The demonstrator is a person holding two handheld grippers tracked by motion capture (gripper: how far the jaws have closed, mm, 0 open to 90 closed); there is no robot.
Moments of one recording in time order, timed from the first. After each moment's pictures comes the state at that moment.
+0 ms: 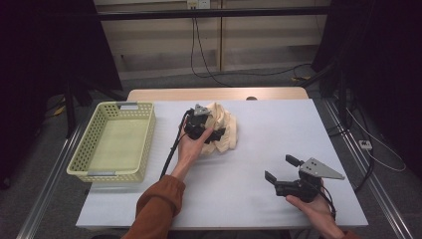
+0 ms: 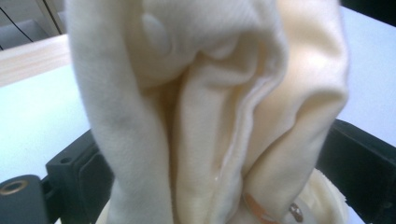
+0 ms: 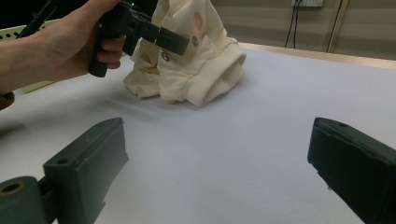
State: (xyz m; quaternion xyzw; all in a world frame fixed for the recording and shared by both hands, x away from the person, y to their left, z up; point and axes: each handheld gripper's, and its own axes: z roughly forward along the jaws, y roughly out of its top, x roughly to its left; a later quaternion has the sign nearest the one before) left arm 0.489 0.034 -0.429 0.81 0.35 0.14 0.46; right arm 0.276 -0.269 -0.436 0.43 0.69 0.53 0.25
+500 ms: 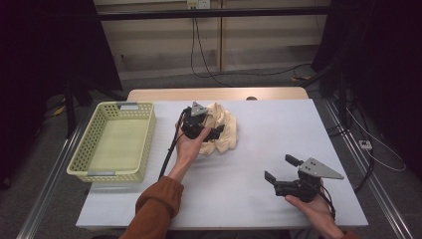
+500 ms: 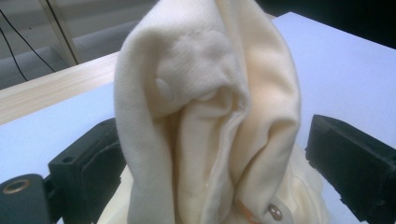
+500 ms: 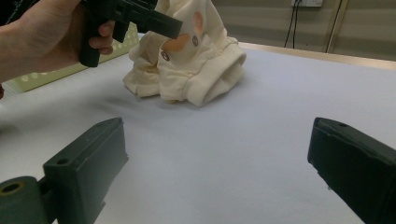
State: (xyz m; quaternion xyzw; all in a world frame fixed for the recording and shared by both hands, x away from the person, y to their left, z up) left arm 0.478 0.040 -0.412 0.80 0.34 0.16 0.47; right arm 0.276 -0.268 -0.435 0.43 0.69 0.53 0.25
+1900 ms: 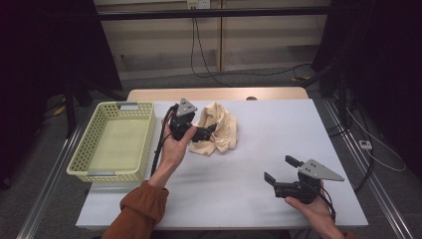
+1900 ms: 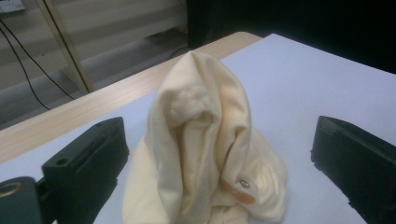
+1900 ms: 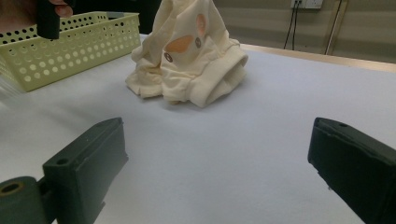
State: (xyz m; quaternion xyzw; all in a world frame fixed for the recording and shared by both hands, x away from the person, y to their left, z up) left arm 0.446 0.071 -0.364 0.79 0.31 0.18 0.49; right arm 0.272 -0.265 -0.433 0.42 0.69 0.53 0.26
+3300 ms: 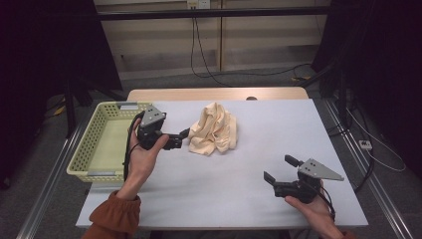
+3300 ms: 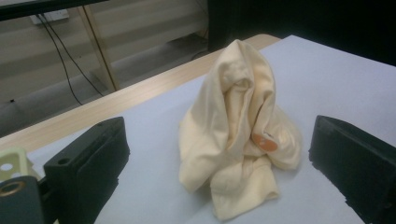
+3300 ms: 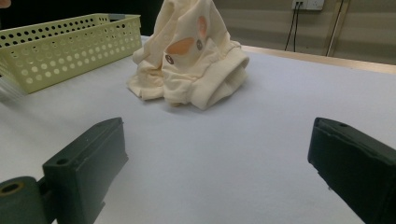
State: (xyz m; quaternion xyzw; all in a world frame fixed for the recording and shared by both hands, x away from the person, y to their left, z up) left arm 0.408 0.145 -0.344 0.78 0.33 0.23 0.48; right arm 0.273 -0.264 -0.432 0.42 0.69 0.53 0.26
